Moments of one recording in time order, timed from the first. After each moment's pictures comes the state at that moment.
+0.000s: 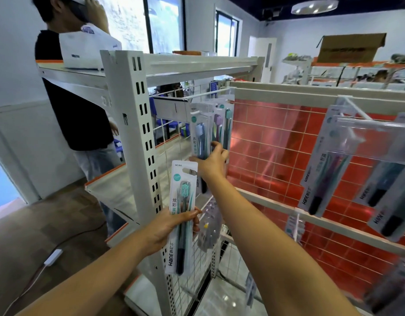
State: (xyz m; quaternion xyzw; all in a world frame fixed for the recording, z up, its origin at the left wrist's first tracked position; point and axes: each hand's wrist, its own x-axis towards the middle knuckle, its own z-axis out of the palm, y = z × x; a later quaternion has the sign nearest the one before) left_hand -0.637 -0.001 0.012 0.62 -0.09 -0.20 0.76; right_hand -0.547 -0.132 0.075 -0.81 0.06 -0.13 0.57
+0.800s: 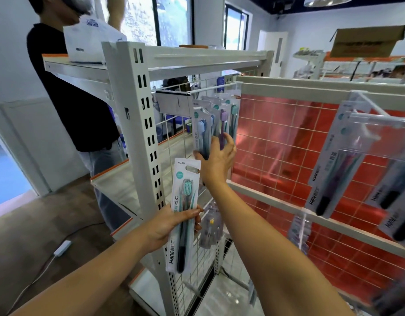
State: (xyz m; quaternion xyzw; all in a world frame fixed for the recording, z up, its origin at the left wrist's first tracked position) left_hand -0.638 -0.002 0.010 0.63 -0.08 -0.20 0.75; right_hand -0.541 -0.128 0.057 -0.87 0.02 -0.28 0.42
